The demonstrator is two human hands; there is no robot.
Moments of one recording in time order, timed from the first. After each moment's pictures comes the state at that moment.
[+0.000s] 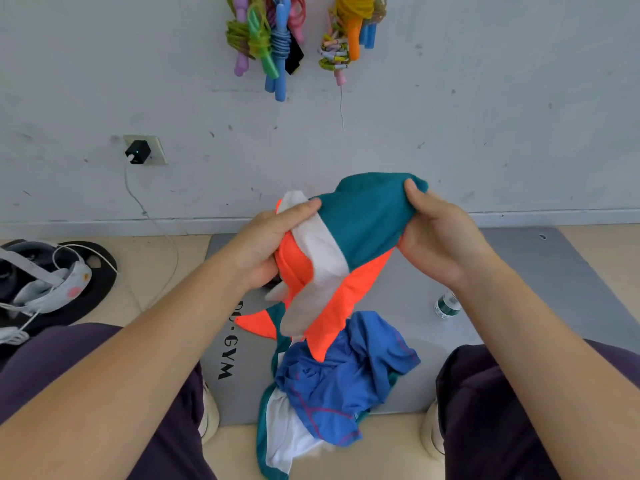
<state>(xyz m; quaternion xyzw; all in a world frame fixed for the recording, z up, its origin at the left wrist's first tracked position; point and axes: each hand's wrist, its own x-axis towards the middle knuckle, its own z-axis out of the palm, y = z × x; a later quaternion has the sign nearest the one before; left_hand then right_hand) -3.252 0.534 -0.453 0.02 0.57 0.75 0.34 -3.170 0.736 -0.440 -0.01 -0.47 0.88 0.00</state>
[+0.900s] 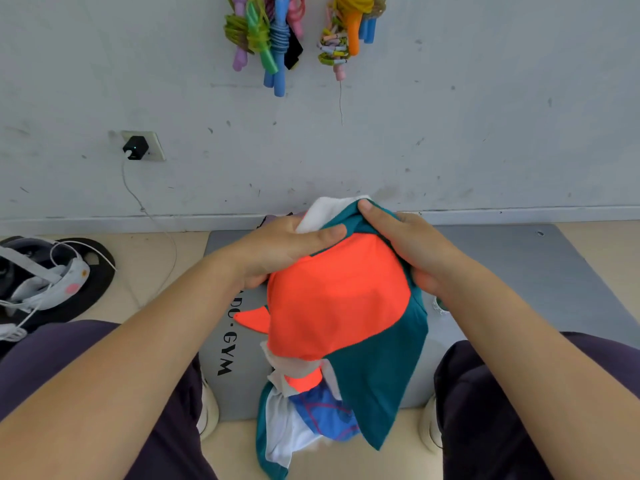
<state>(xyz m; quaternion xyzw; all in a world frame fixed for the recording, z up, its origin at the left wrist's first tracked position) -3.248 0.524 -0.456 0.21 0.72 0.55 0.36 -3.170 0.720 -0.450 -0.16 -0.70 0.69 -0.05</state>
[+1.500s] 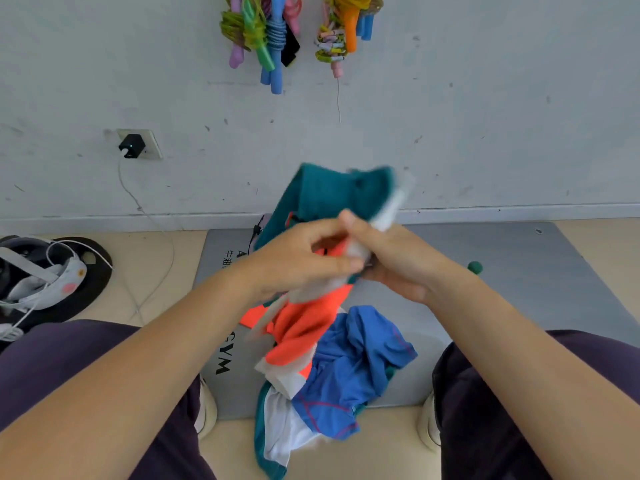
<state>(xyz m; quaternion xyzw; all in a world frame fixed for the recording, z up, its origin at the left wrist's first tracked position) -3.226 0.539 -0.462 0.36 0.70 0.56 0.28 -3.164 0.701 -0.455 -0.10 -0.68 0.72 -0.11</state>
